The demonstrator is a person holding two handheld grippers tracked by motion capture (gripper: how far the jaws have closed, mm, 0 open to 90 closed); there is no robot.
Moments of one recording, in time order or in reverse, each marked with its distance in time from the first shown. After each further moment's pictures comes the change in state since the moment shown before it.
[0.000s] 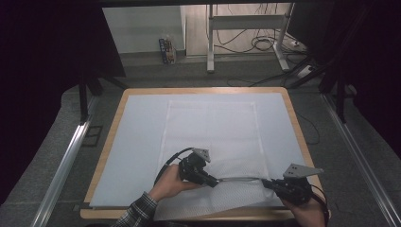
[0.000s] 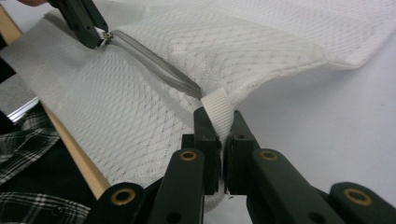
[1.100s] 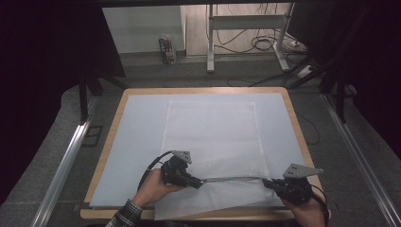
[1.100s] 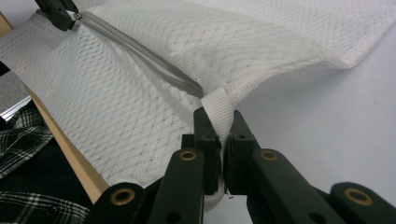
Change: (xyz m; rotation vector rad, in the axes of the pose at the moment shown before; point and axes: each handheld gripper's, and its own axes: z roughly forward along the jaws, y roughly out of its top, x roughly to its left) left arm 0.000 -0.044 -0.029 -0.049 0.044 -0.085; right arm -0.001 -0.001 0.000 0.007 -0.021 -0.006
